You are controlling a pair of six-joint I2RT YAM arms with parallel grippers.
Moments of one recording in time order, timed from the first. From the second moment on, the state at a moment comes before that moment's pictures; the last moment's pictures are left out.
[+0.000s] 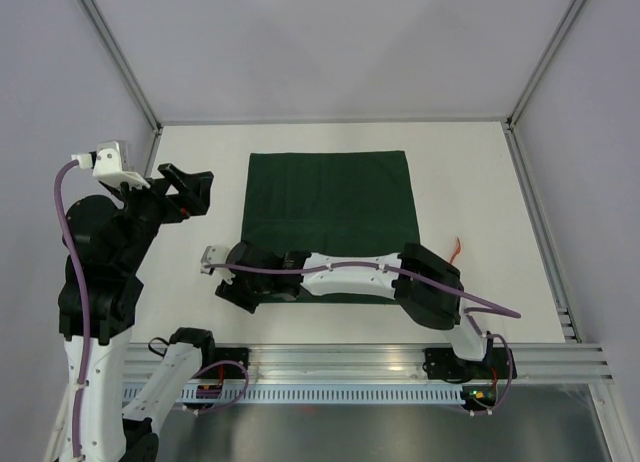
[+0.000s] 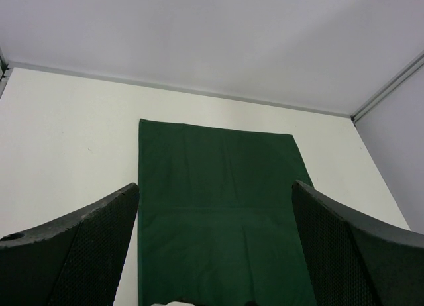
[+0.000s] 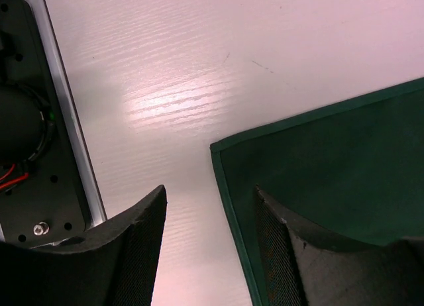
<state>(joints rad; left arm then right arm) -0.12 0.72 1.32 -0.67 0.05 -0.33 1.28 2.08 1.60 -0.27 -0.03 0.00</state>
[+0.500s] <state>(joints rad) -0.12 0.71 1.32 -0.69 0.05 -0.33 1.30 2.24 1.69 -0.28 0.10 0.03</state>
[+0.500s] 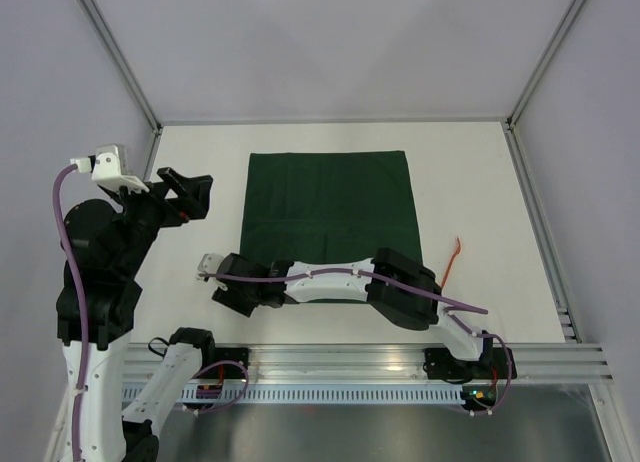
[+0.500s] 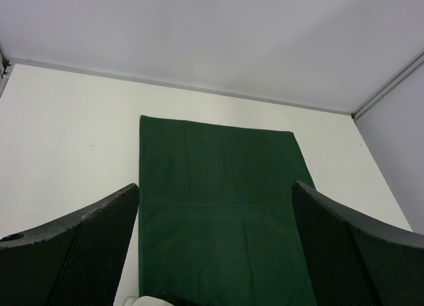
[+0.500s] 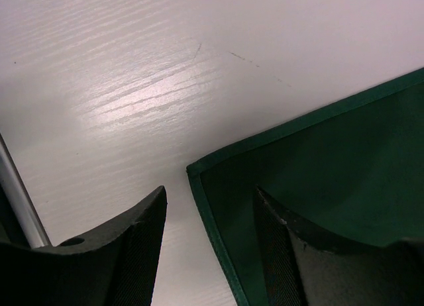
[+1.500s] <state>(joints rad) -0.12 0.68 1.30 -0.71 0.03 -0.33 1.31 2.28 1.72 -0.28 0.15 0.01</state>
